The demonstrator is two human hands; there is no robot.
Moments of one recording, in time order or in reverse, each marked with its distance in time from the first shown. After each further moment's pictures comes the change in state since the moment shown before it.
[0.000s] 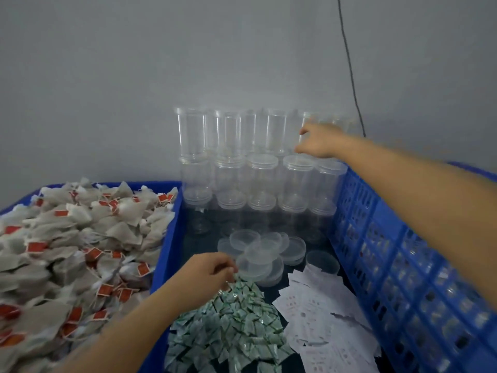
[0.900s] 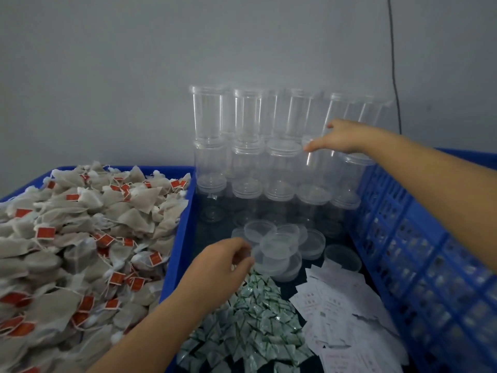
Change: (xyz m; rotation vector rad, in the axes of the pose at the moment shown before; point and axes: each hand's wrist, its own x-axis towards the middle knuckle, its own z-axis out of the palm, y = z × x) left_hand 0.004 -0.009 0.009 0.065 0.245 0.105; right_hand 0.028 0.012 0.031 0.149 -0.114 0.119
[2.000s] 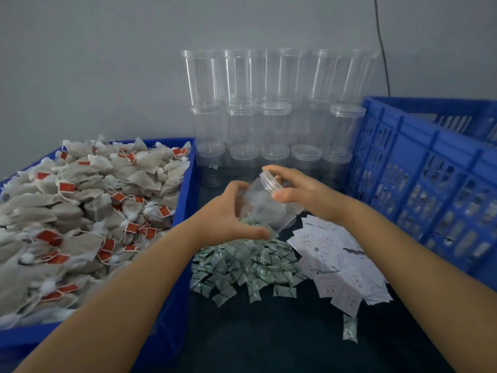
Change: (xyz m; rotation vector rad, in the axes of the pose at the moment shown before) left_hand -0.019 0.008 -0.005 -0.205 -0.269 -0.015; right_hand -0.192 0.005 0.130 0.746 -0.381 -0.425
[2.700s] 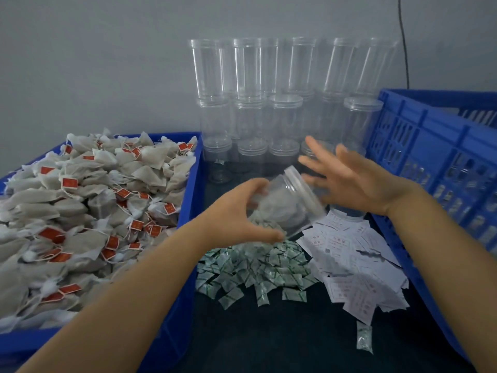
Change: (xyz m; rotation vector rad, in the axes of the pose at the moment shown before) left_hand -0.003 0.010 -0.001 0.031 -0.047 0.063; right_hand -0.010 -0.004 -0.037 0.420 -0.140 0.105
